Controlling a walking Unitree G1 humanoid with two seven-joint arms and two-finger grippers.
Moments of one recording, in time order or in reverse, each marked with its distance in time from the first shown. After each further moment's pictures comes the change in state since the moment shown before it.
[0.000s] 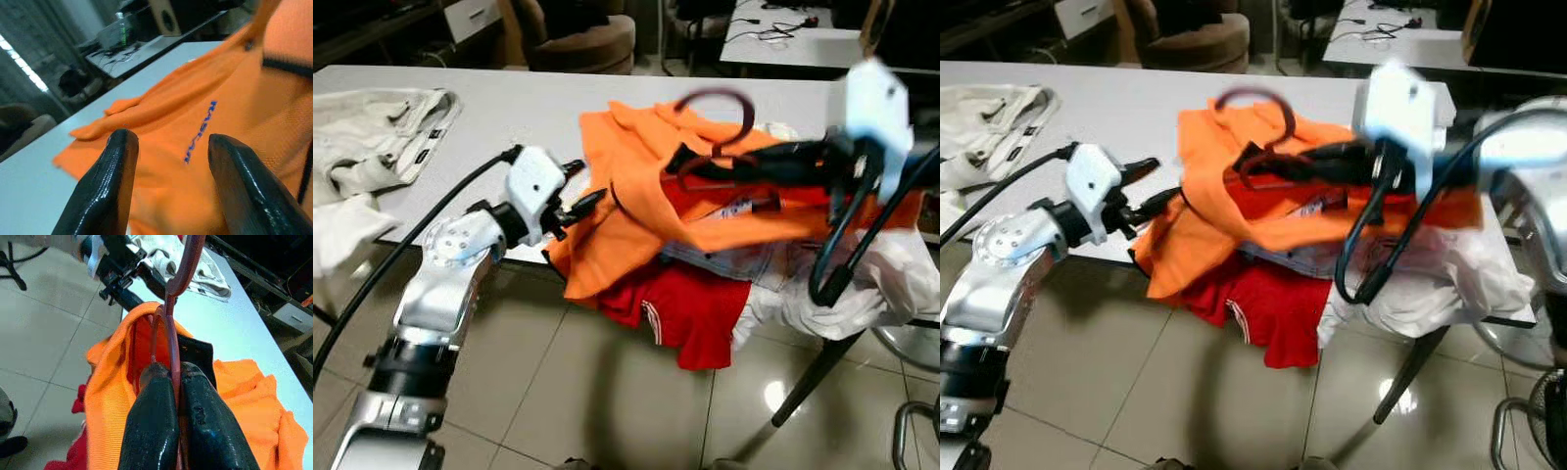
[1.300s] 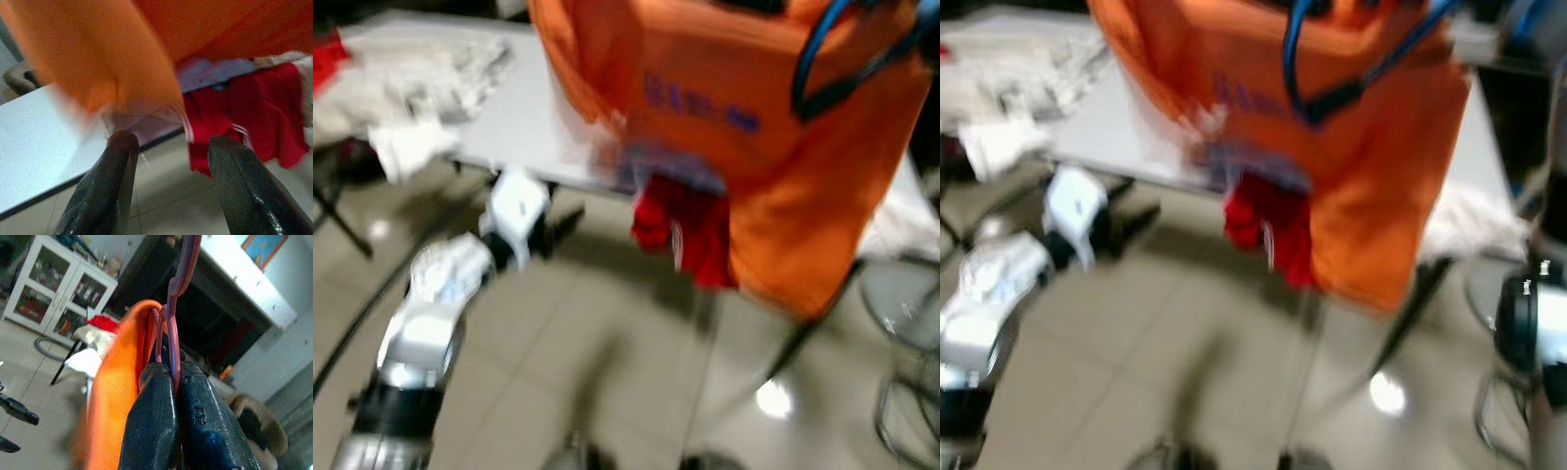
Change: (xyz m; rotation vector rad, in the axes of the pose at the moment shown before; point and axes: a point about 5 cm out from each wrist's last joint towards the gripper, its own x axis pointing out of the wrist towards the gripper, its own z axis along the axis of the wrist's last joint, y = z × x) left arm -0.023 -0.008 -0.015 -0.040 0.114 0.120; right arm -0.016 -0.052 0.098 -0.113 -0.299 -0.390
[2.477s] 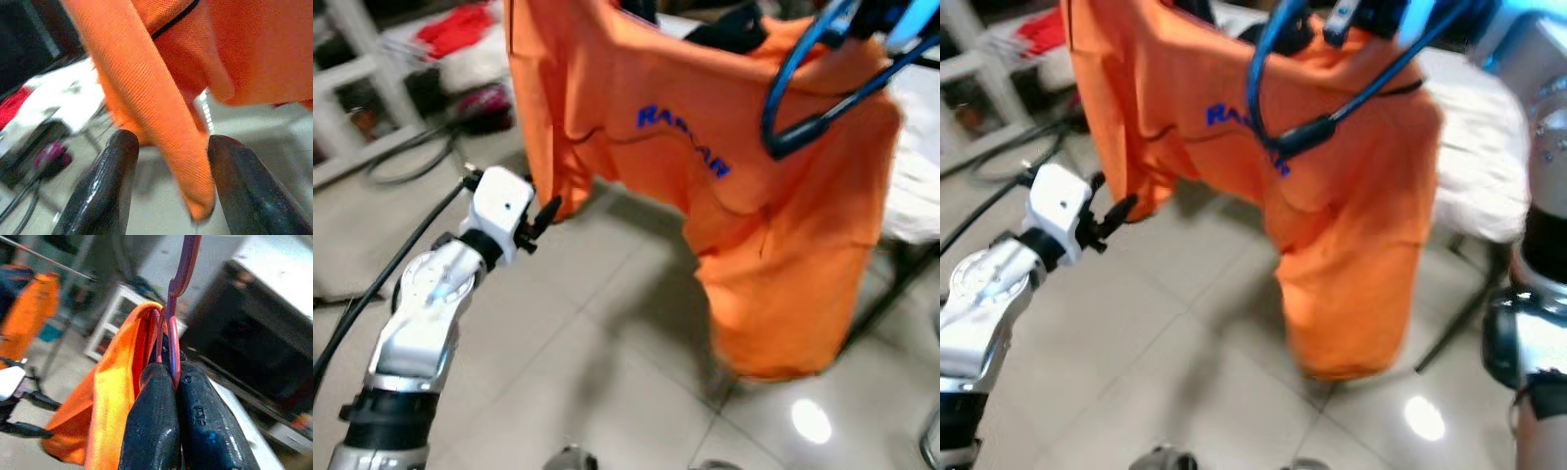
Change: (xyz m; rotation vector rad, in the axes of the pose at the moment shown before) left arm -0.009 0.012 -0.005 0.013 0.031 0.191; right arm 0.009 0.028 -0.002 0.048 -0.021 0.025
